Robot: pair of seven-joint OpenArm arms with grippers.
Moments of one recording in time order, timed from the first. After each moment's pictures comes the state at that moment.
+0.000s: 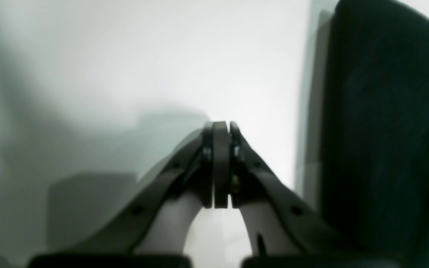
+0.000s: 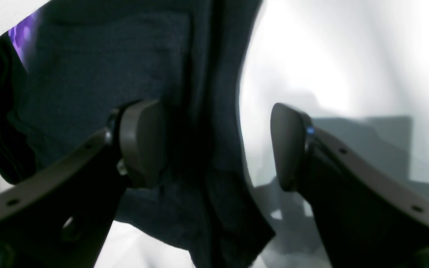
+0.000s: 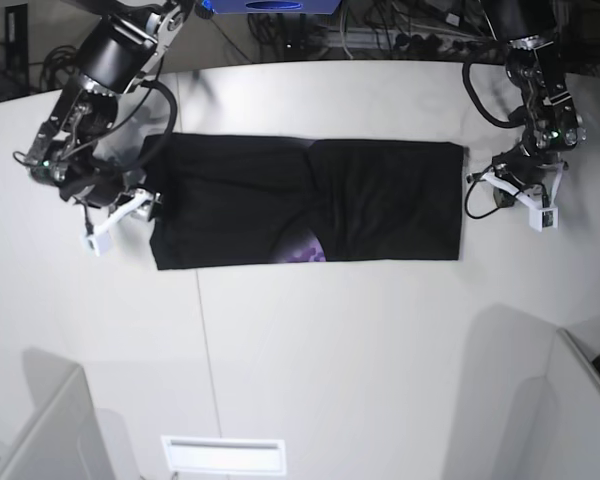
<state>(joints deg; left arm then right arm) 10.4 -15.0 -24.5 85.4 -22.8 -16.6 41.7 5.2 -1.0 36.2 82.1 25.3 31.4 -73.6</state>
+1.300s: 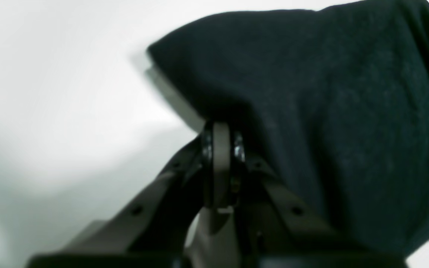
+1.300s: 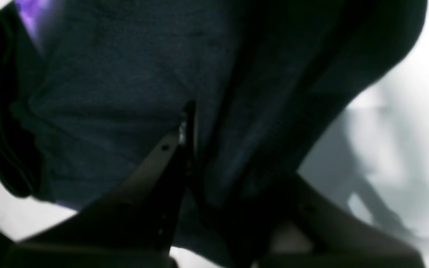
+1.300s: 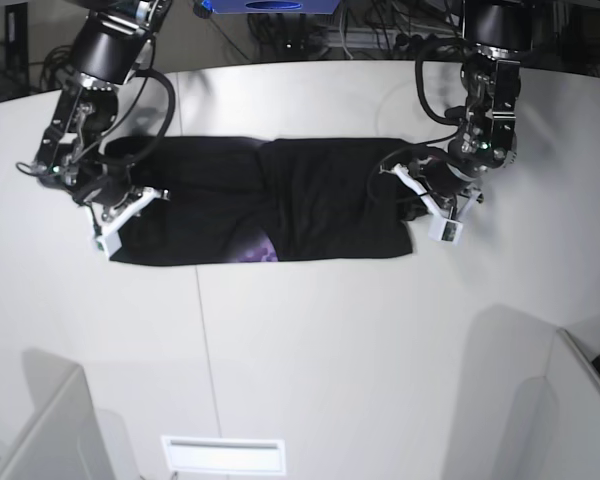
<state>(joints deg) 8.2 -15.5 1.7 82.6 -25.0 -16.7 32.5 2.3 3.4 26.3 83.2 24.6 25.1 -69.3</state>
